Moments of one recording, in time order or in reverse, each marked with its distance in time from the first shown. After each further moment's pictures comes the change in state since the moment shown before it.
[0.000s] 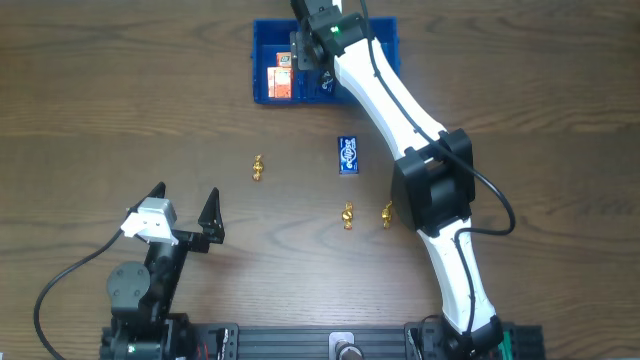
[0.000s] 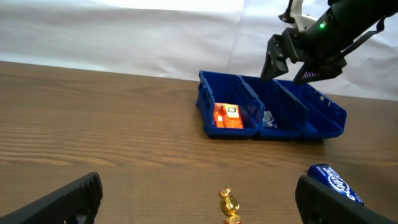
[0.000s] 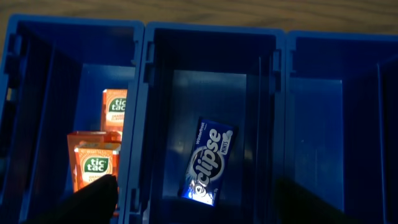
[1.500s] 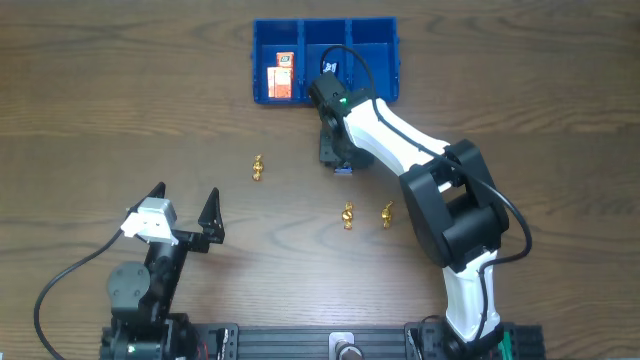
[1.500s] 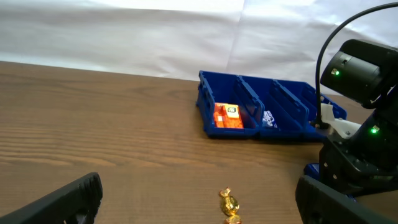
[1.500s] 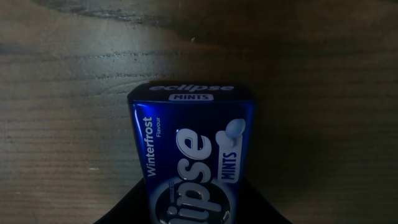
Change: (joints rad) left arm 0.000 0.000 0.000 0.000 0.000 0.000; right arm 0.043 -0.264 -0.771 0.036 -0.176 0.199
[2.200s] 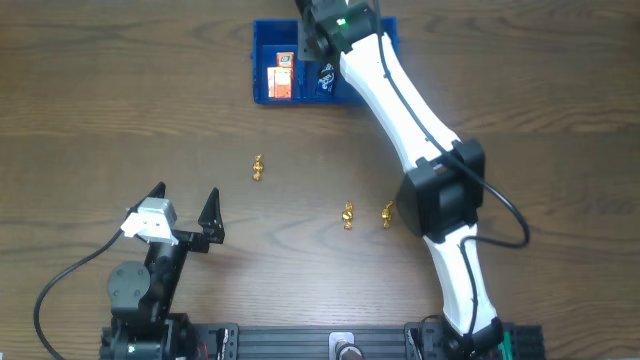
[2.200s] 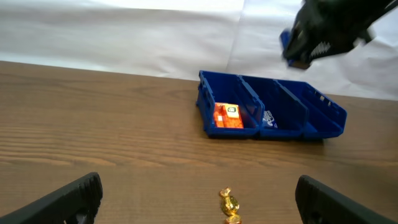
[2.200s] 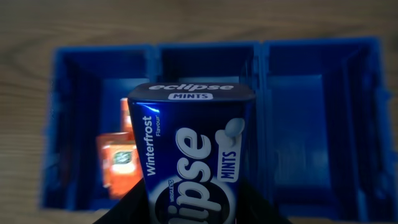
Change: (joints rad) left arm 0.000 0.000 0.000 0.000 0.000 0.000; right arm -0.037 0.204 0.811 -0.110 0.179 -0.112
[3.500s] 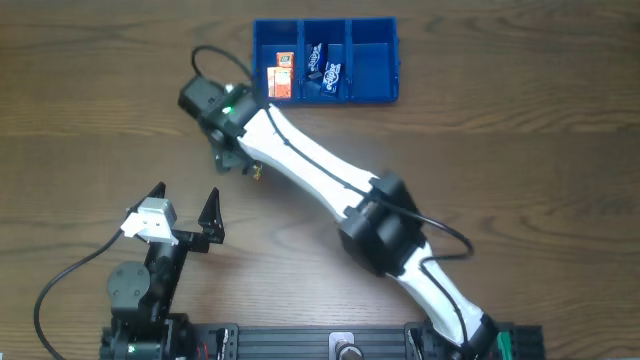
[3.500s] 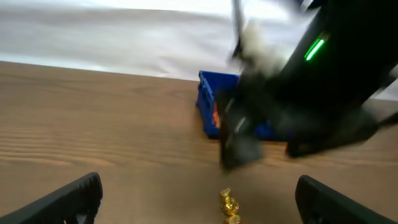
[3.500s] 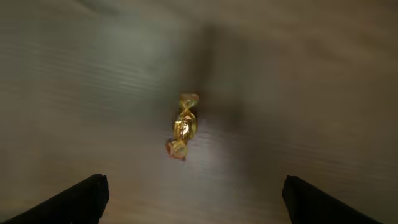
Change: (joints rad) left arm 0.000 0.000 0.000 0.000 0.000 0.000; right arm 0.390 0.064 -0.047 -0.312 -0.066 0.258
